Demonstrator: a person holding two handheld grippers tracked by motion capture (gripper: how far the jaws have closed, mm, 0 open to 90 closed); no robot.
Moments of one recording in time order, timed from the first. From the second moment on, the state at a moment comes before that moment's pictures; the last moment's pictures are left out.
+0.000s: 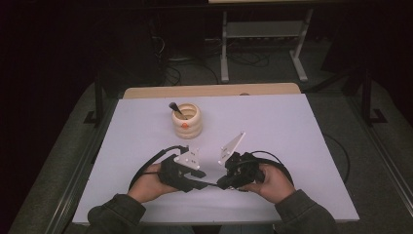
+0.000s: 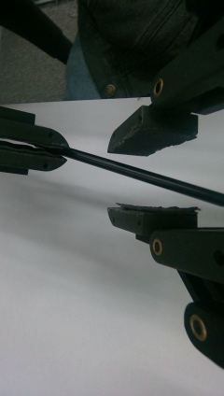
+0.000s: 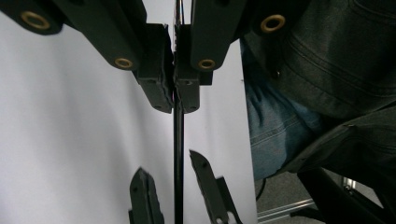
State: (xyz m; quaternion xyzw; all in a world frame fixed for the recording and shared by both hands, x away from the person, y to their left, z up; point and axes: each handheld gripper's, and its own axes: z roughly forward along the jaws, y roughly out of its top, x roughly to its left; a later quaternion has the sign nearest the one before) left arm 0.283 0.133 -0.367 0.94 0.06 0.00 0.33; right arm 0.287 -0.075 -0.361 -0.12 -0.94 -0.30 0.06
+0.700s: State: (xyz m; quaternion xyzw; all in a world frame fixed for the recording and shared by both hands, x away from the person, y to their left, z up) left arm 0.277 0.134 -0.374 0.96 0.01 -0.01 0.29; right arm 0.292 -0.082 -0.361 -0.13 -0.92 -0.35 0.08
